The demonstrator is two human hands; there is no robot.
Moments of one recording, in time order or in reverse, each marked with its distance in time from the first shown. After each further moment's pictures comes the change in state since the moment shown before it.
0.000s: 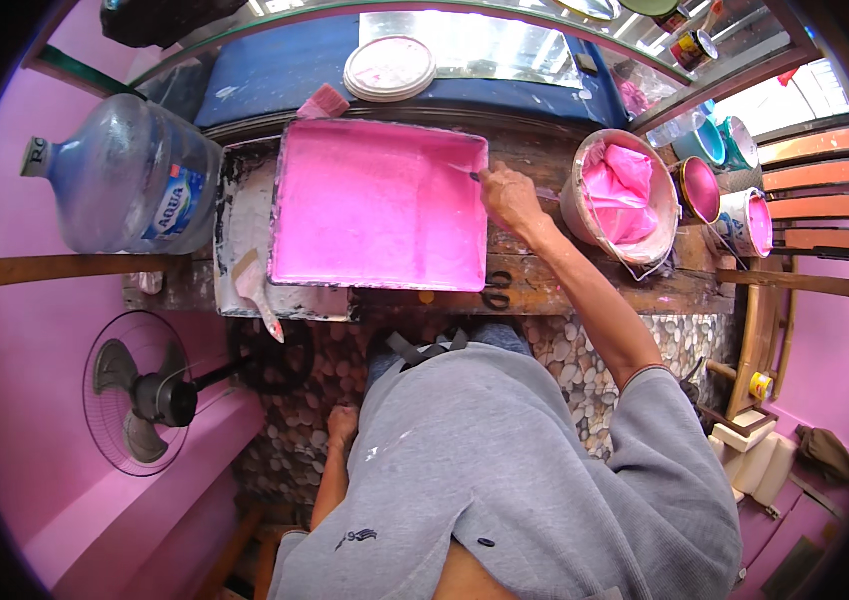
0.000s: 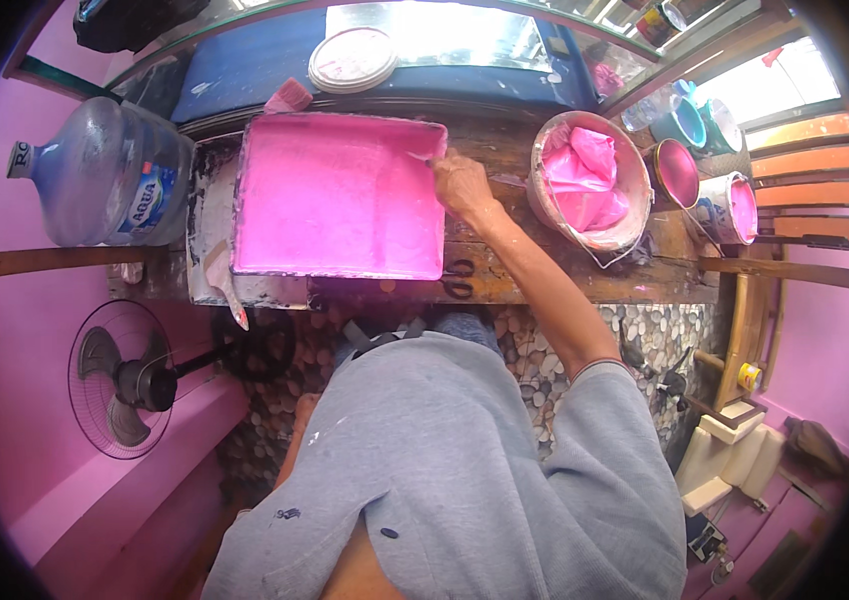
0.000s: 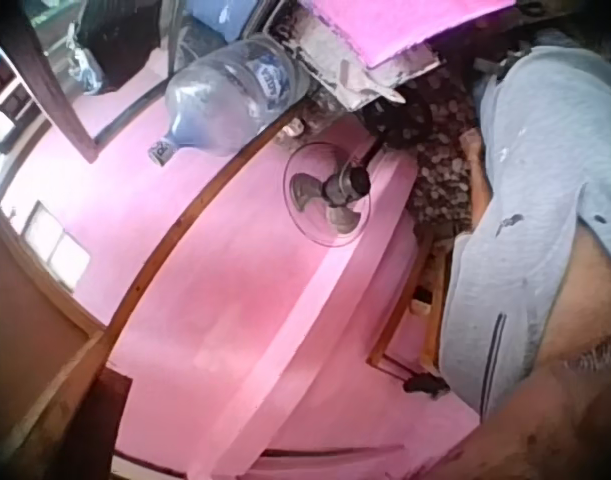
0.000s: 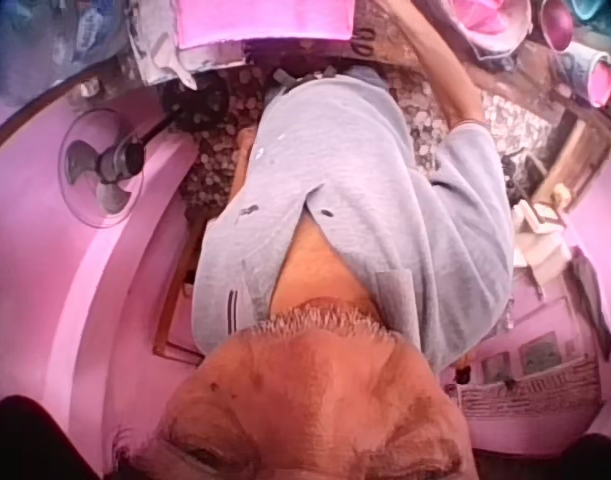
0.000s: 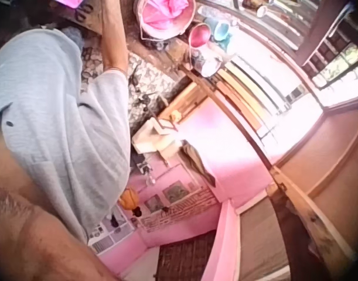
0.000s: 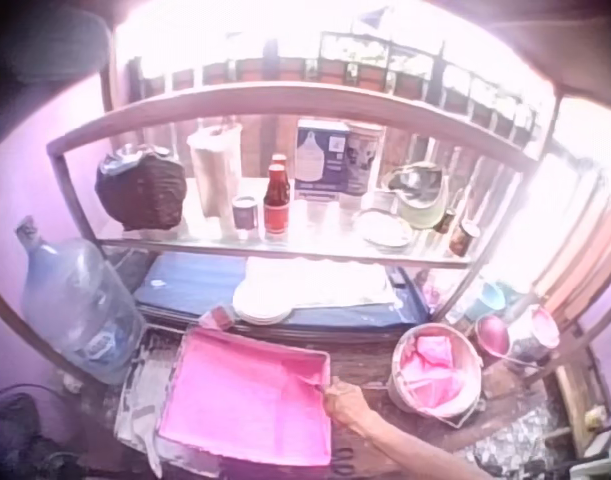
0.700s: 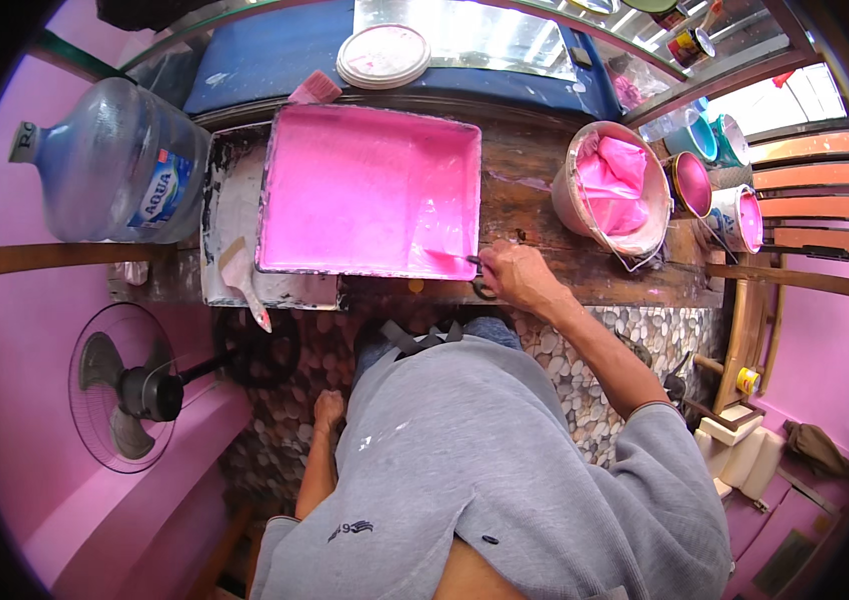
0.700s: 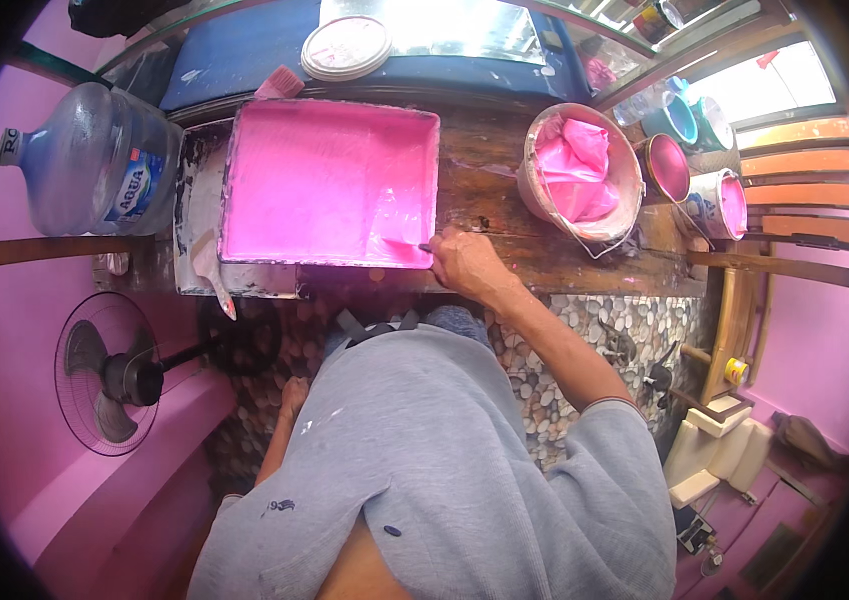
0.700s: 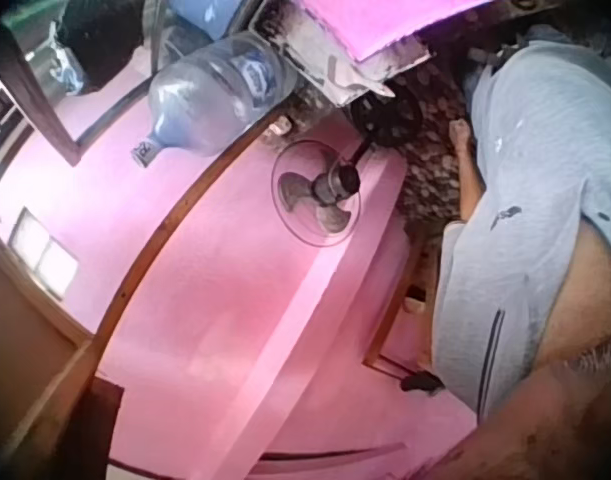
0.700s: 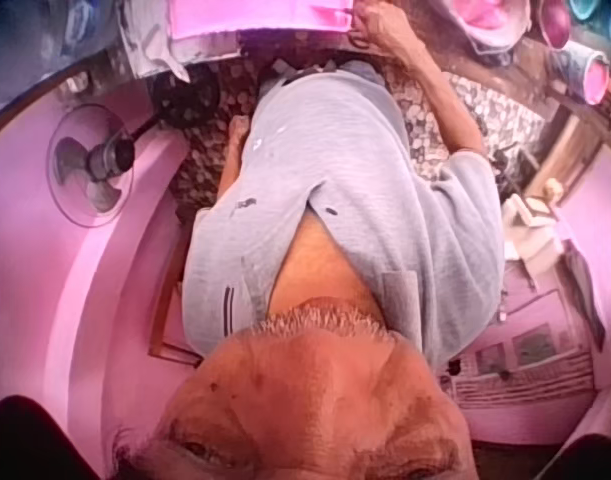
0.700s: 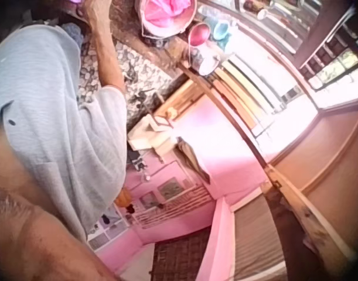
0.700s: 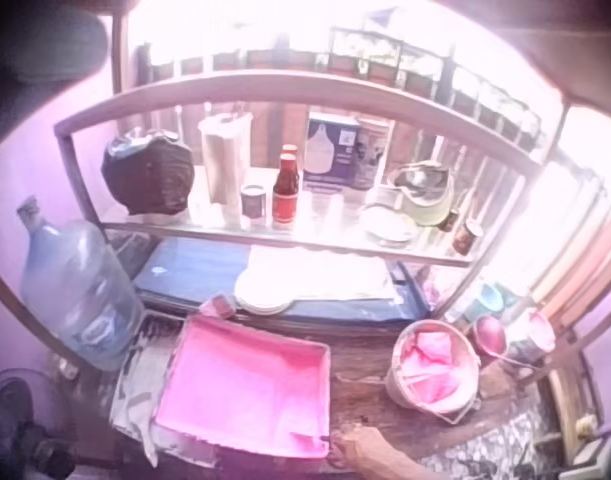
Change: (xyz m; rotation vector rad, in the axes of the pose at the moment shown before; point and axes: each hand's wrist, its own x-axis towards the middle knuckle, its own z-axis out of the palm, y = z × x) left_hand 0.007 0.038 -0.032 -0.047 -0.022 0.119; right_hand -0.106 -0.040 -0.048 0.198 -0.405 -0.059
